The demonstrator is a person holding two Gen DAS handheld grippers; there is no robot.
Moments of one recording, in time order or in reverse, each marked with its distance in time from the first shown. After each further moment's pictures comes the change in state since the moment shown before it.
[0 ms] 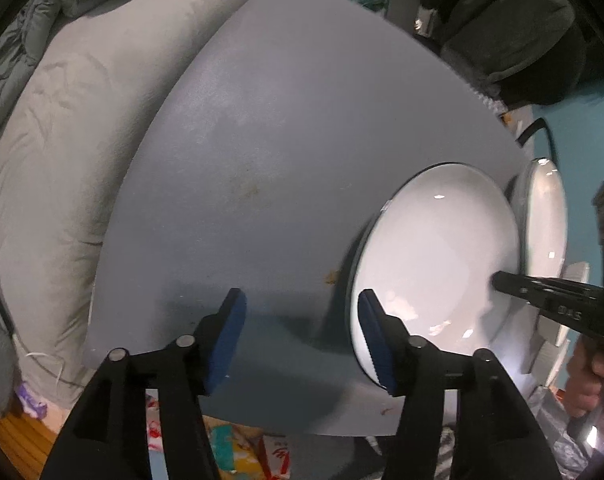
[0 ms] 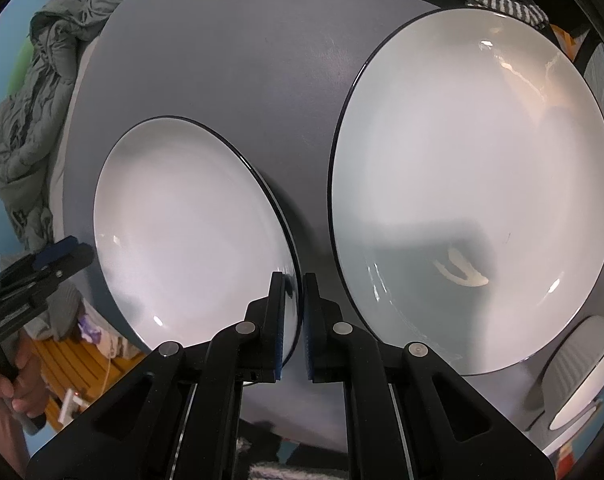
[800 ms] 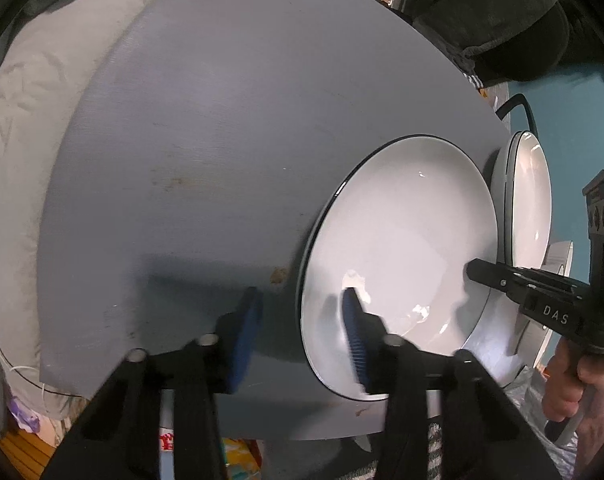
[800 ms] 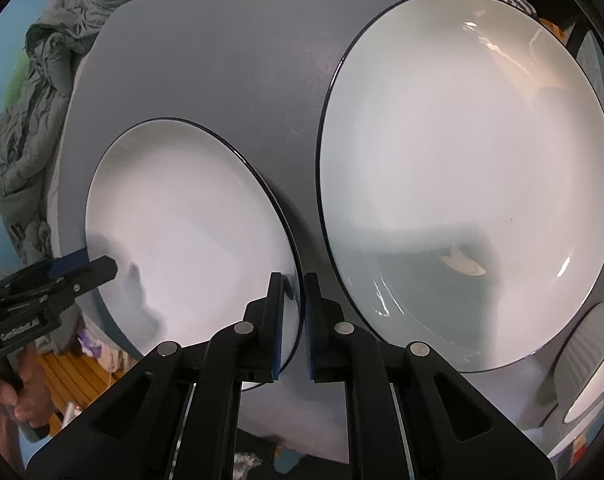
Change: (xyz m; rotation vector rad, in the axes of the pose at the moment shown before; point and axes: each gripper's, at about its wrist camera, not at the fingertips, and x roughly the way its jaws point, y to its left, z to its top) left arm 0.024 -0.011 0.015 0.054 0.088 -0.084; right arm 0.003 -0.011 -0.003 0.030 -0.049 -0.001
